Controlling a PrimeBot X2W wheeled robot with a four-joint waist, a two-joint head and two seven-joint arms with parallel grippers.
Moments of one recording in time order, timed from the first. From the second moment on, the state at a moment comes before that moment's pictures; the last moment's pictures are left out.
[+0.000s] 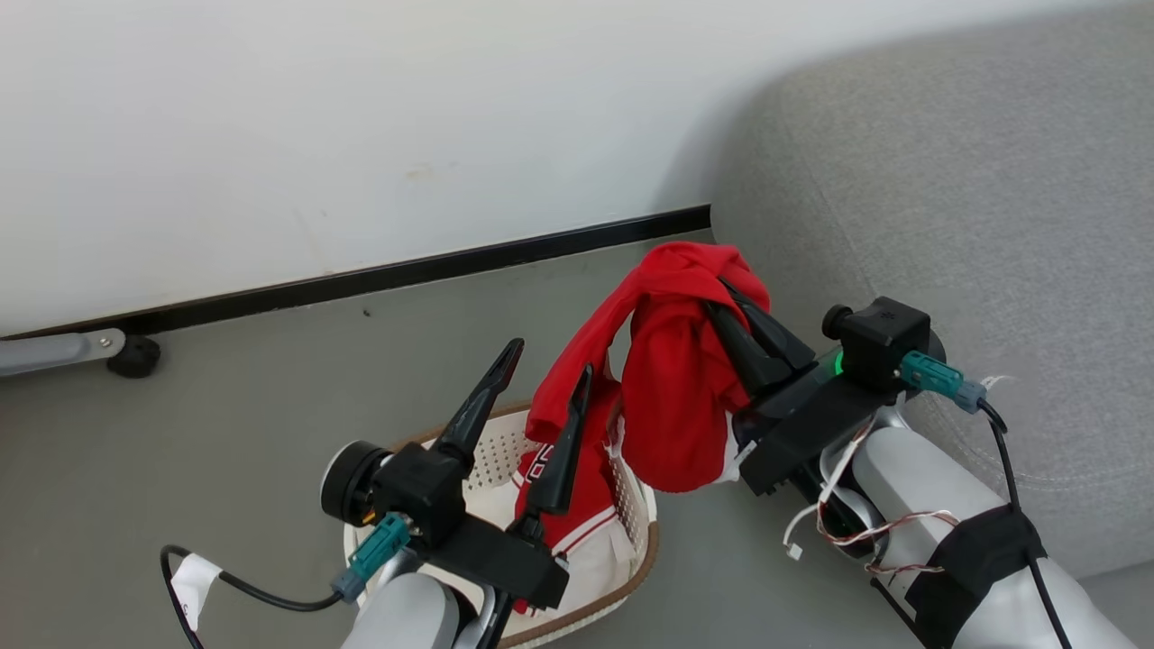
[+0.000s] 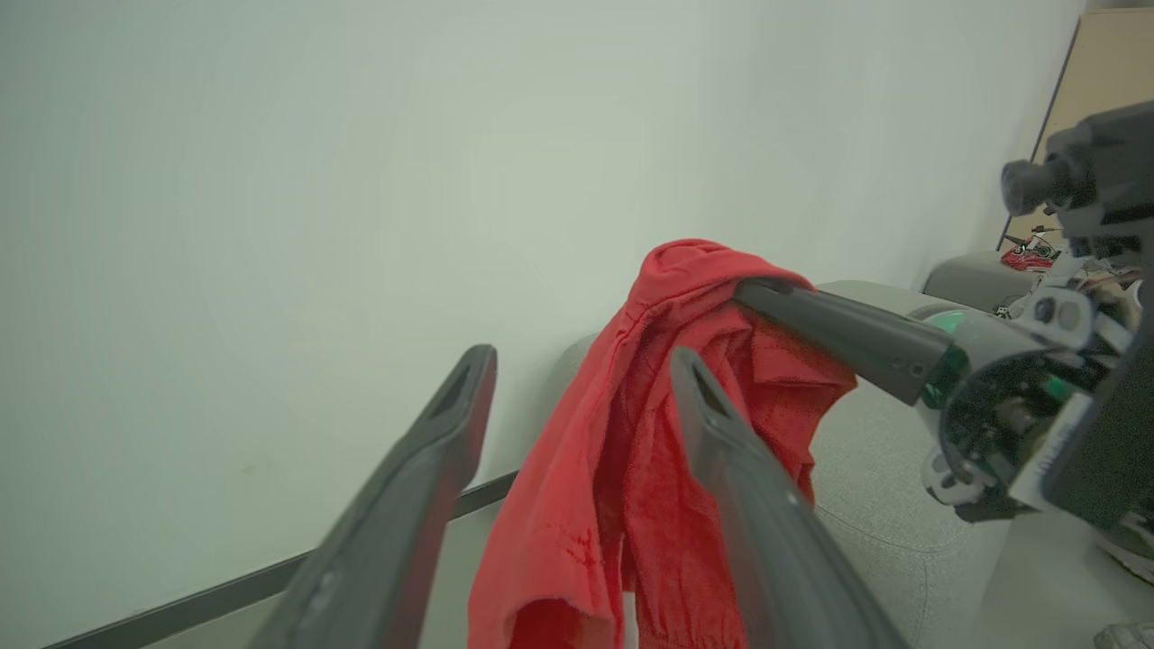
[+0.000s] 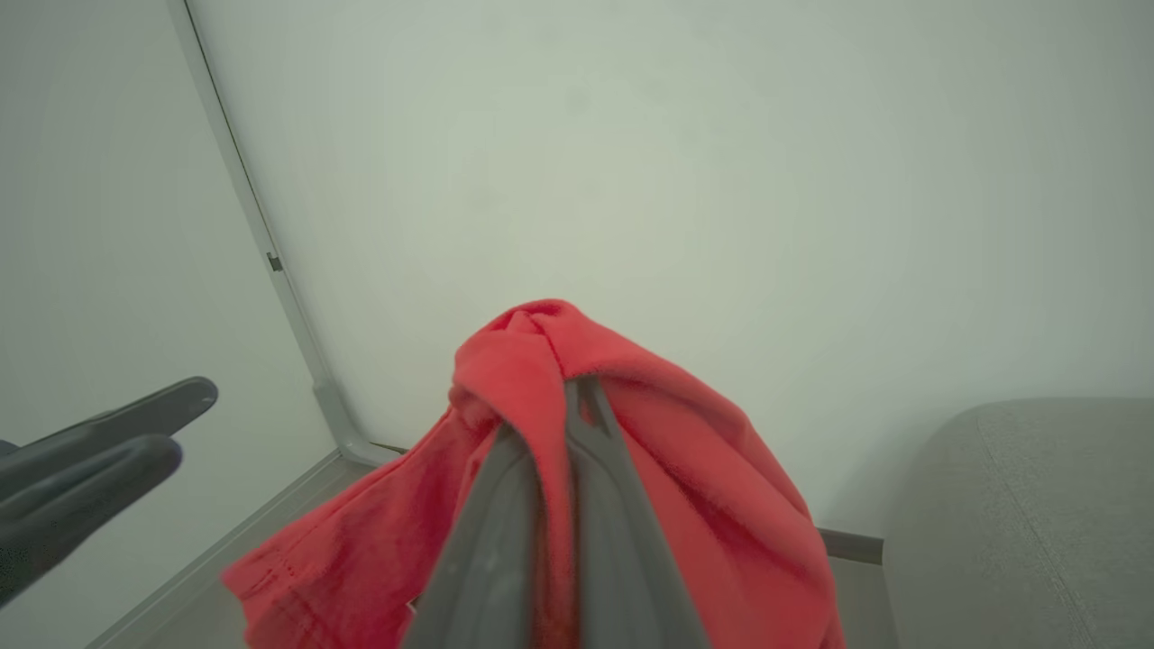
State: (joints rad) left arm -0.30 0.05 -0.46 0.24 -0.35 -0.08 -0.25; right arm -0.60 -0.16 0.65 0.47 0.52 0.12 -0.26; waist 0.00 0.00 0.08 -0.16
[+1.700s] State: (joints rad) left arm -0.32 0.05 -0.61 0.24 -0.35 -0.11 -0.25; right arm -0.68 -0.36 0.35 0.43 0.48 0.11 -0.26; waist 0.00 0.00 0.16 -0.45
